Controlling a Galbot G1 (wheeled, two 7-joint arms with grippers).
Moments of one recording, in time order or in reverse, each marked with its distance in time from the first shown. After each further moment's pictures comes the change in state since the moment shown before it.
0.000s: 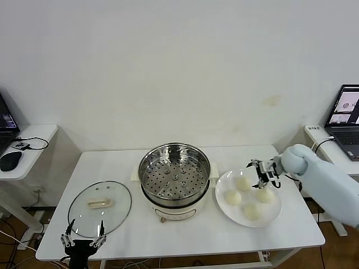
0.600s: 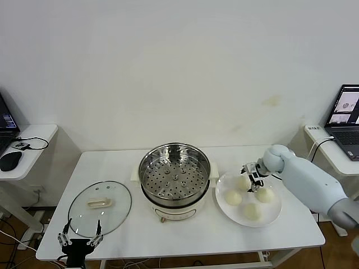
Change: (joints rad) left arm -0.016 0.005 -0.014 0.019 0.005 0.000 -0.007; right arm 0.049 0.130 -0.078 -0.161 -0.033 -0.020 -0.021
